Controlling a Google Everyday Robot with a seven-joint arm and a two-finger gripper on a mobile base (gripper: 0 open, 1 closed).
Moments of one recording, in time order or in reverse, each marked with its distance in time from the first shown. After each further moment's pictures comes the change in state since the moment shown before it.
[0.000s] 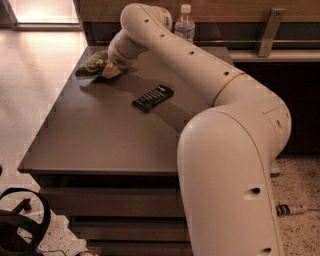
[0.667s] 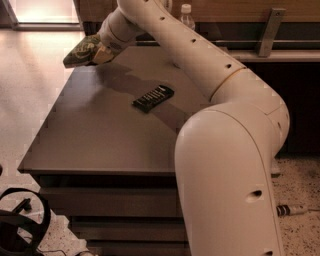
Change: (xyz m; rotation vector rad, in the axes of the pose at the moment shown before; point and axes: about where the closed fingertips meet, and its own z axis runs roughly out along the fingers) arm -0.054 -0.018 -0.038 0.030 -0.087 -0.094
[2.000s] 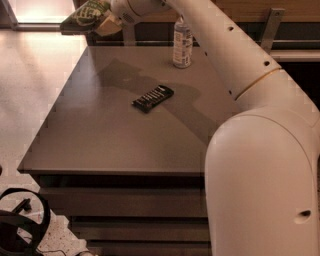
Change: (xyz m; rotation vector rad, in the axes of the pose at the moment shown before) arm -0.035 -0.047 -0.092 0.147 -0.186 -0.016
